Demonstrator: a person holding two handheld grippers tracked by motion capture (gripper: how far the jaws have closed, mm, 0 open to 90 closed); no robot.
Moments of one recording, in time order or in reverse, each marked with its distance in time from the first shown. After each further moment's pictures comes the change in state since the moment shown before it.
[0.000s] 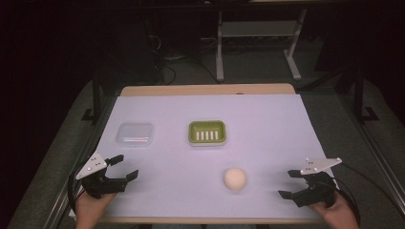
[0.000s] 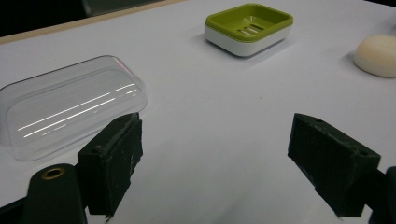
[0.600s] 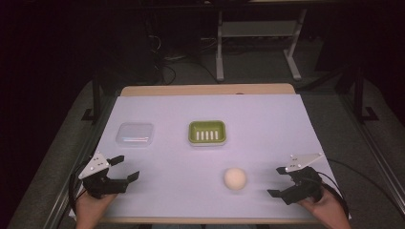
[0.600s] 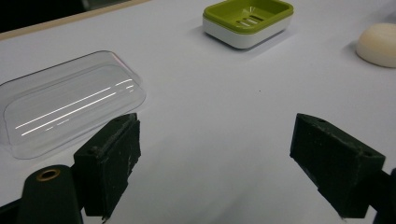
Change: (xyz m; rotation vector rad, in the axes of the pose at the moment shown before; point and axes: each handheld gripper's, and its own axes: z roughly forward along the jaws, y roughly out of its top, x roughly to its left) left arm -0.004 0.001 0.001 0.033 0.010 0.018; right arm 0.013 0.030 0.017 0.047 0.027 -0.076
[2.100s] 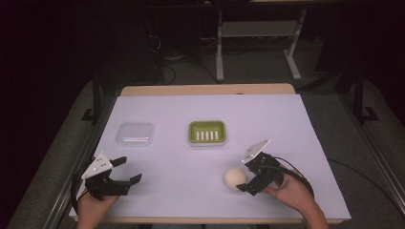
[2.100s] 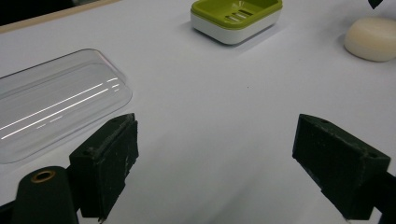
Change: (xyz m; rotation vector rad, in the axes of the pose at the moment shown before) left arm -0.006 0.004 0.002 0.026 -0.027 0.013; right arm 0.024 0.083 0.060 0.154 0.073 -0.166
